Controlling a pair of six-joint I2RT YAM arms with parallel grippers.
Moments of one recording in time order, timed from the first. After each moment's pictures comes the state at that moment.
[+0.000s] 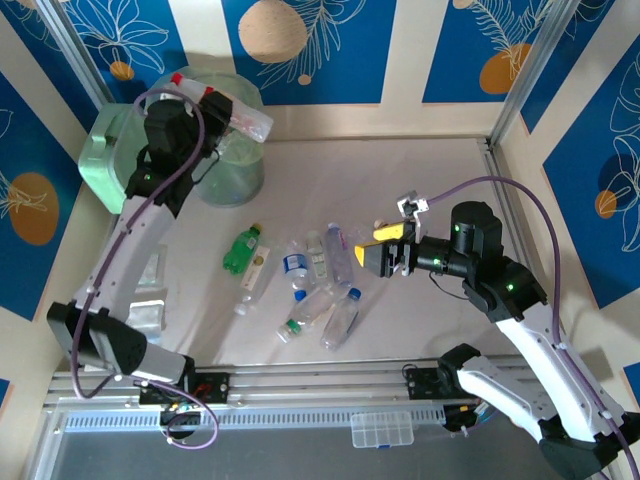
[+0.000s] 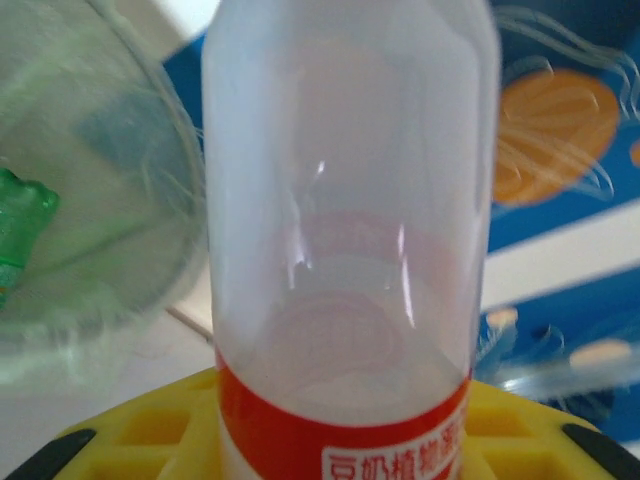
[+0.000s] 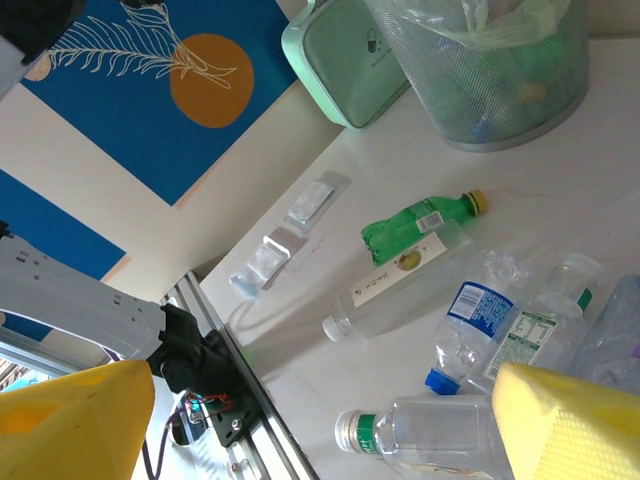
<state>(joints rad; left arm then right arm) -0.24 1.47 1.57 -0.23 0.02 -1.09 0.50 0.79 1.04 -0.61 -0.59 0.37</state>
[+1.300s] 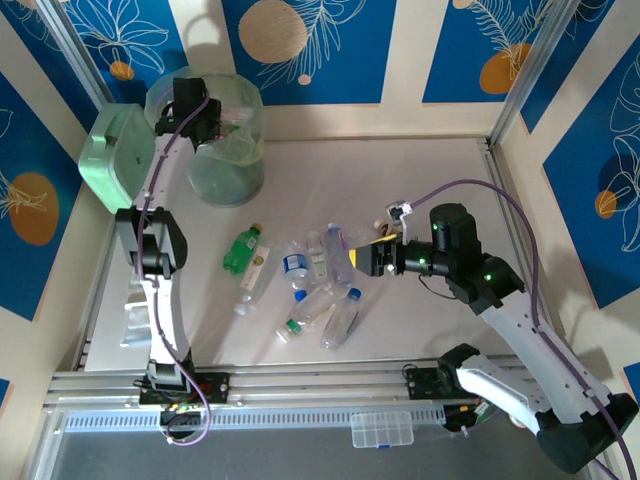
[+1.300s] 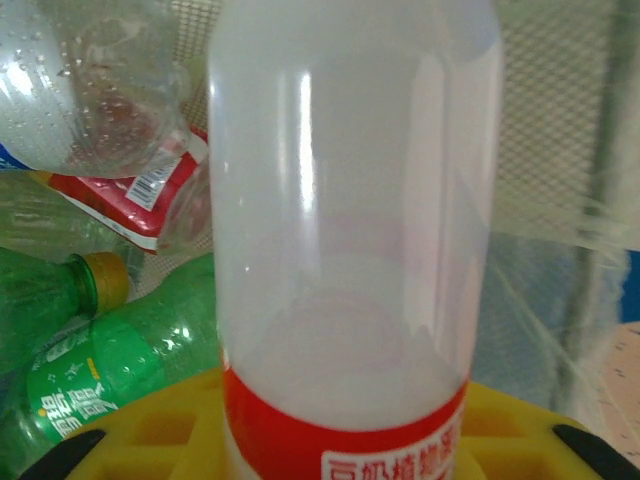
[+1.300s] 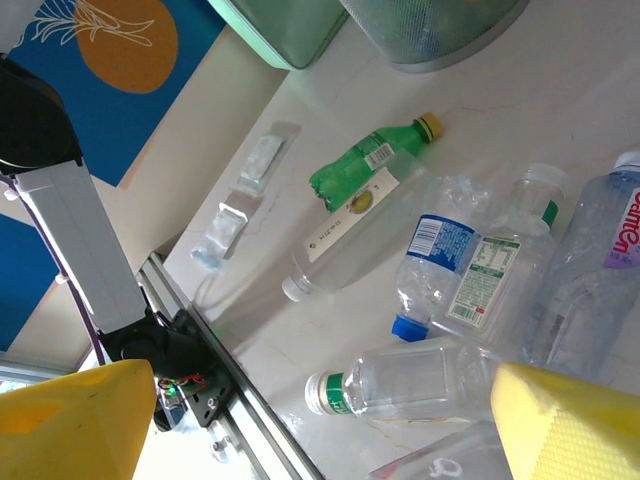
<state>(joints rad) -0.07 2.23 2.27 -0.60 0.00 -1.46 0.49 0.85 0.93 -0.60 -0.54 0.41</state>
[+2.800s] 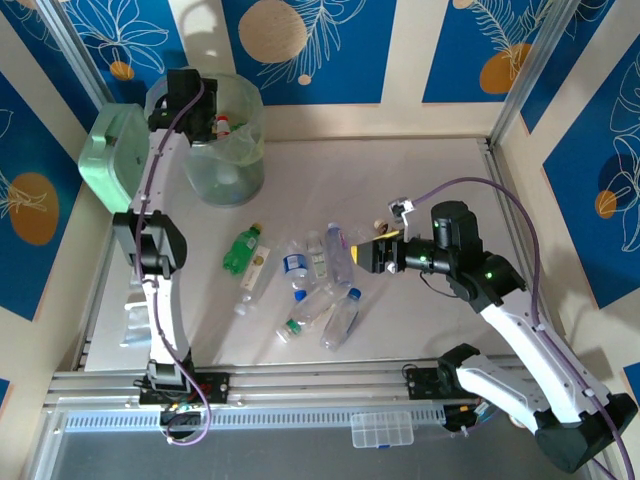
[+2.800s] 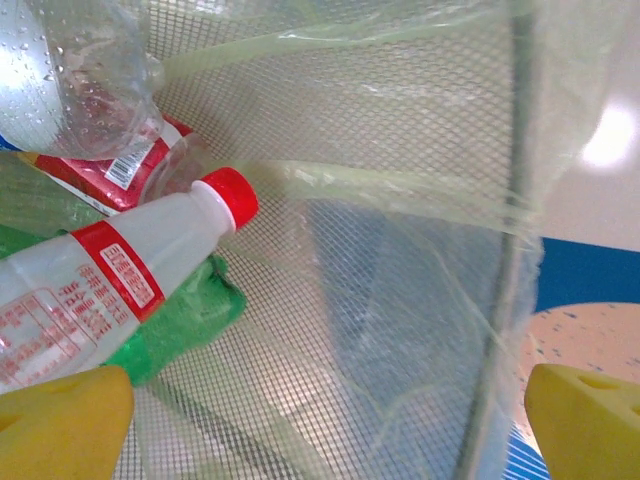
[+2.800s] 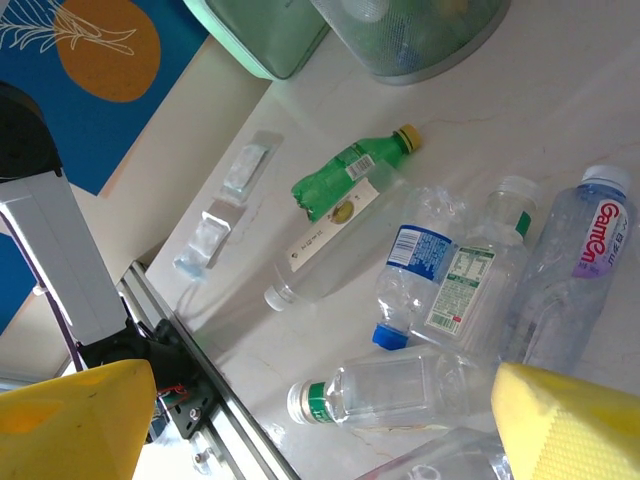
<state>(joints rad) -0.07 2.22 2.37 -0.71 0.01 -1.49 0.47 0.86 0.95 -0.61 -0.52 0.39</state>
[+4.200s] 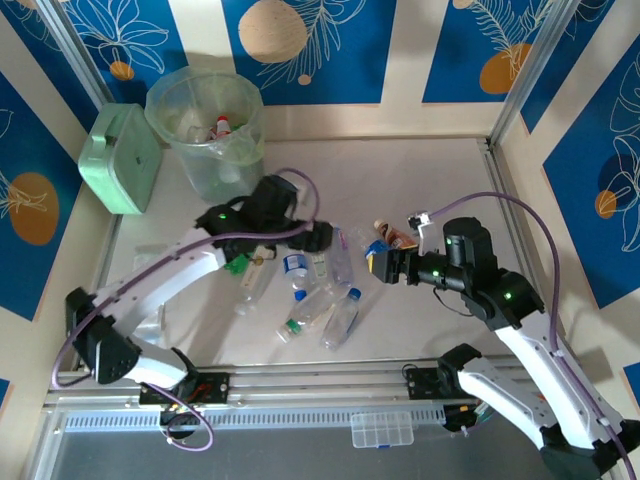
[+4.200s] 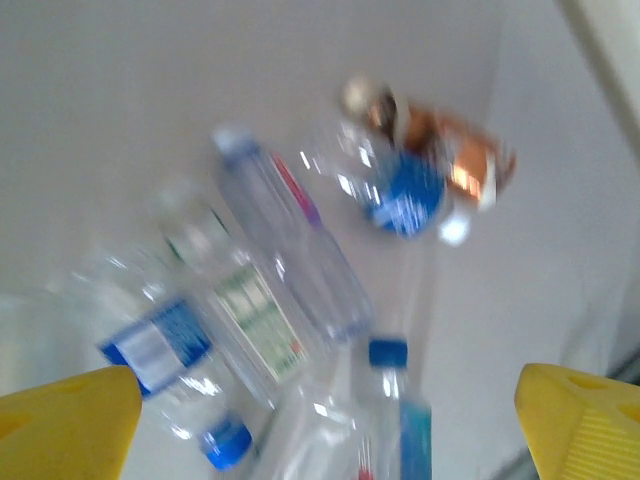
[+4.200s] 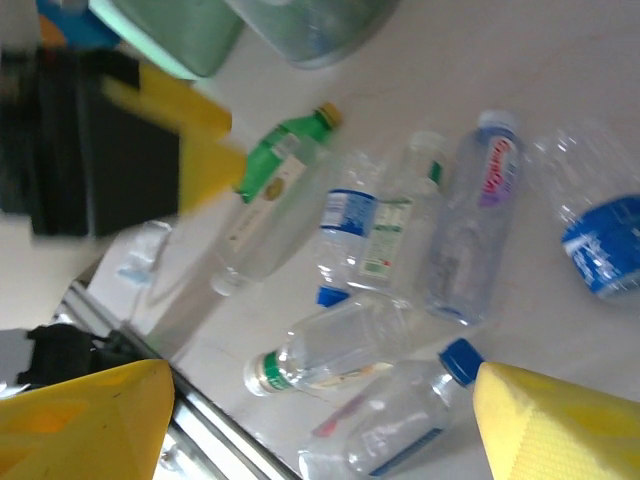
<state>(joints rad) -0.82 1.46 1.36 -0.77 0.08 -0.46 0.49 0.75 0.93 -0.79 -0.34 0.45</state>
